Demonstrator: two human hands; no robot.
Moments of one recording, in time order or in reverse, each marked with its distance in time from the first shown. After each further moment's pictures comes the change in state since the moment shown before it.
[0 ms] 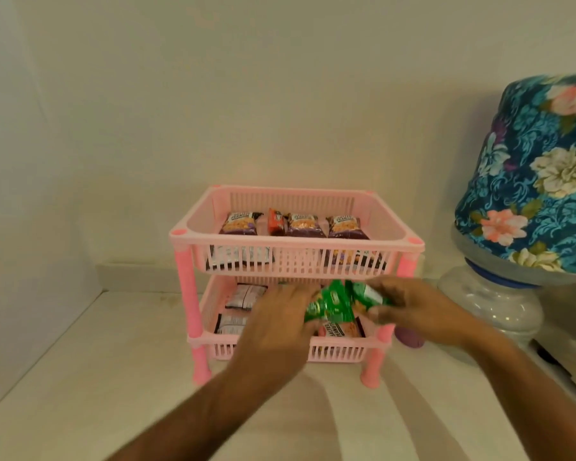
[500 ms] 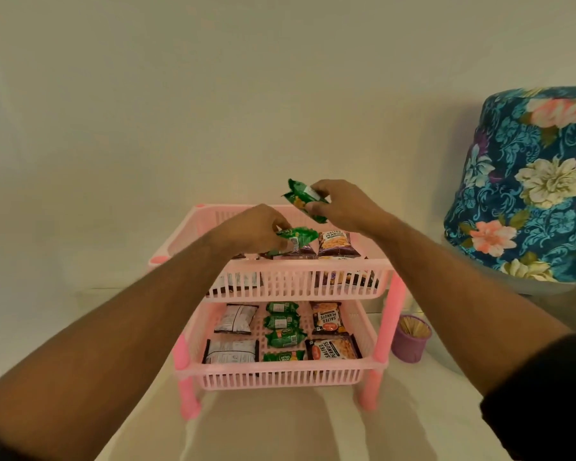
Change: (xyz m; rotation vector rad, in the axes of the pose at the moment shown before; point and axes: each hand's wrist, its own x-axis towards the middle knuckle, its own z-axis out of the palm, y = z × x) left_hand 0.196 -0.045 -0.069 0.084 -0.397 -0.153; right_hand 0.168 -0.094 -0.068 -0.336 0.379 -0.100
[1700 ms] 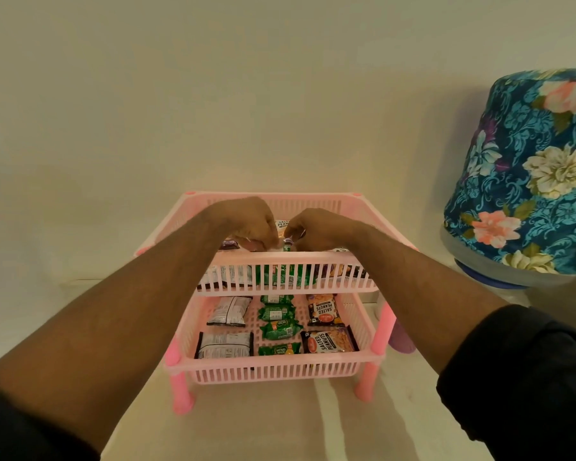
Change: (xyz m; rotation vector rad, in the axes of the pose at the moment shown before) left_hand 0.035 -0.020 0.003 -0.110 -0.249 -0.220; right_hand 0.016 0.017 0.062 -0.213 -0.412 -0.075
